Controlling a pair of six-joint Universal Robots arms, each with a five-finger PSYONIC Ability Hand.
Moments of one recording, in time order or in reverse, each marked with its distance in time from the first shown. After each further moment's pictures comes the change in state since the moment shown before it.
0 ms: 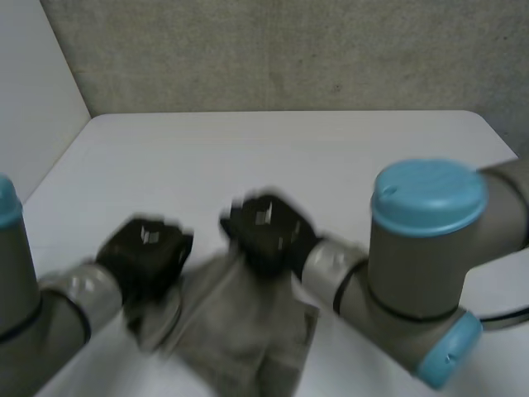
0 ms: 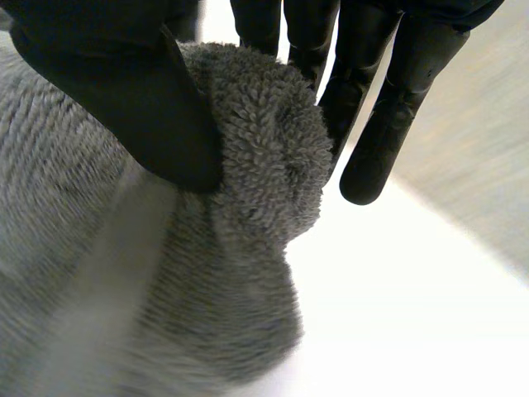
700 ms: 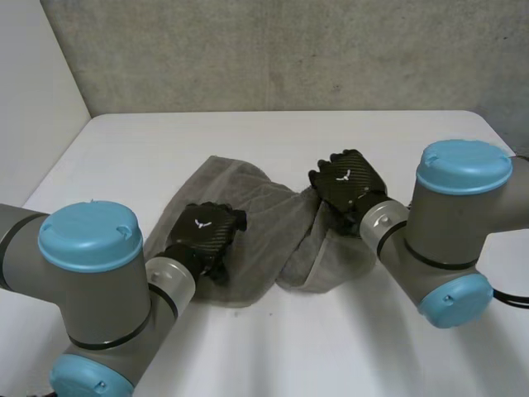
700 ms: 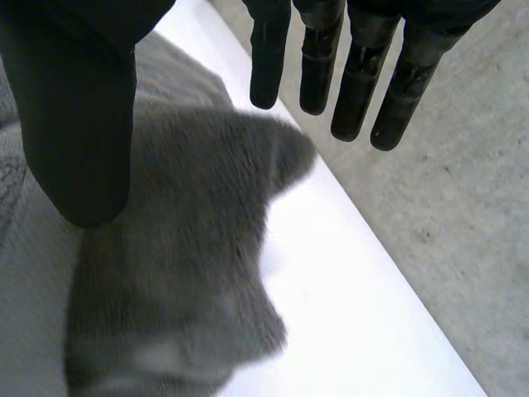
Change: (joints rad) left arm -0.189 -0.307 0.096 0.315 -0.156 -0.263; right arm -0.206 0.099 -0.008 -0.067 0.175 -0.323; left_hand -0.687 -0.721 -0.717 -0.723 -0.705; right_hand -0.531 -0.742 -0.742 -0.785 -0.706
